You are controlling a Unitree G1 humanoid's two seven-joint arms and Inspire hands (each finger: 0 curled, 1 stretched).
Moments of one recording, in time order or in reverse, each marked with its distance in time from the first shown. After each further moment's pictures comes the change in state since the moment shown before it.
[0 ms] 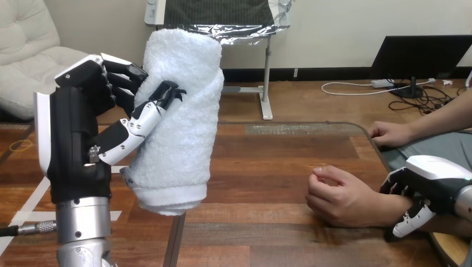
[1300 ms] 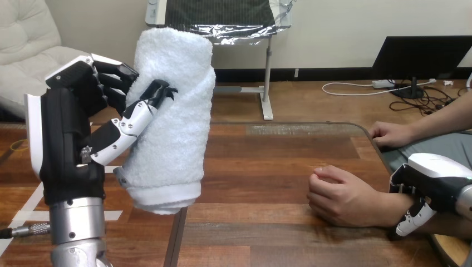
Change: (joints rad) left arm 0.000 -0.001 0.023 0.003 -0.012 -0.001 0.001; right arm -0.021 0.003 0.018 0.058 0.032 -0.020 -0.038
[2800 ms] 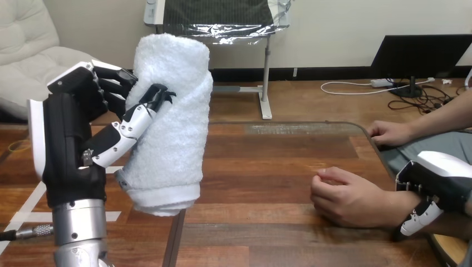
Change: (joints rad) left arm -0.007 -0.007 0.004 0.054 -0.001 -0.019 0.003; right arm 0.056 -0.029 -0.041 -0.062 0.118 -0.016 0.009
